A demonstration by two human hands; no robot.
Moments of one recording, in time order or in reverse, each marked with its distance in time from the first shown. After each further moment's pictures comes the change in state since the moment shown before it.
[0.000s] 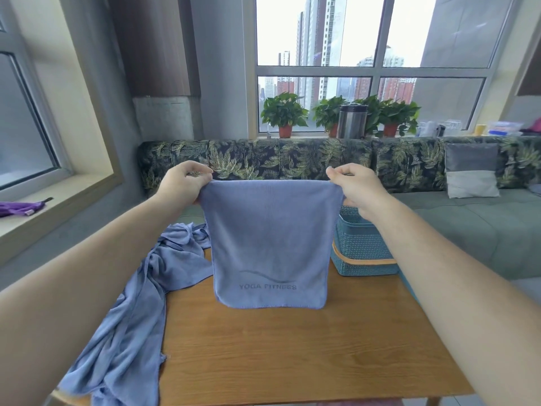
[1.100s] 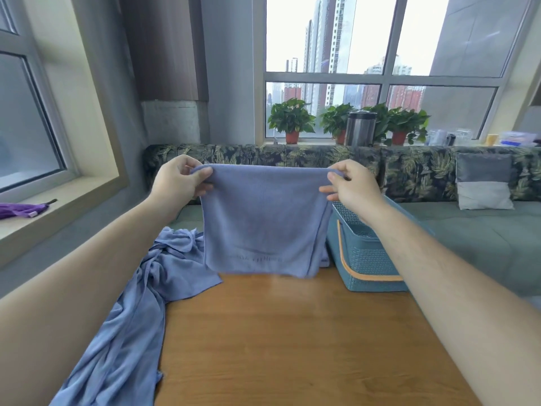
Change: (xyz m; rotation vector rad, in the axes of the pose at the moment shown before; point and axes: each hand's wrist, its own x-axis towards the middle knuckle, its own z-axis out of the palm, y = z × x) left_hand 0.020 0.001 -0.013 -0.126 0.044 0.123; right_hand 0.024 -0.010 0.024 -0.114 -0.029 -0.252
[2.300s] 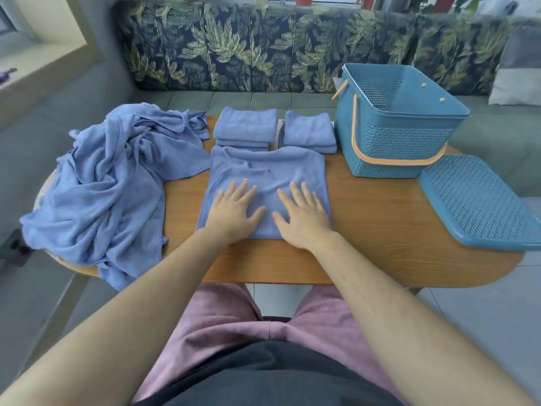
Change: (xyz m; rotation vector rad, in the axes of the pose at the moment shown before) left_hand -0.214 -0.212 0.105 0.893 -0.563 -0.015; right_hand -0.209 0.181 0.129 -0.904 -0.650 0.027
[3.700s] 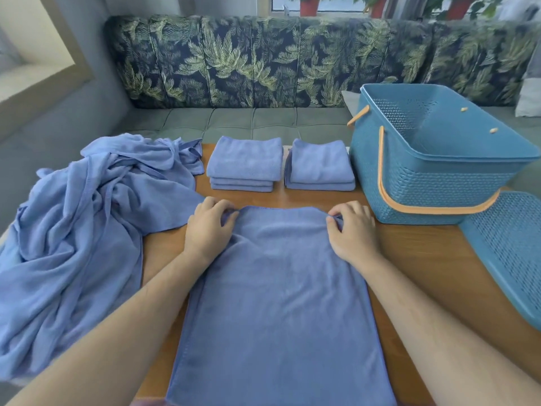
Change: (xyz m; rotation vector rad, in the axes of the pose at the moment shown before) left_hand 0.115 -0.067 -0.004 -0.204 0.336 -0.084; right_hand 0.117 0.109 0.007 0.241 0.556 0.117
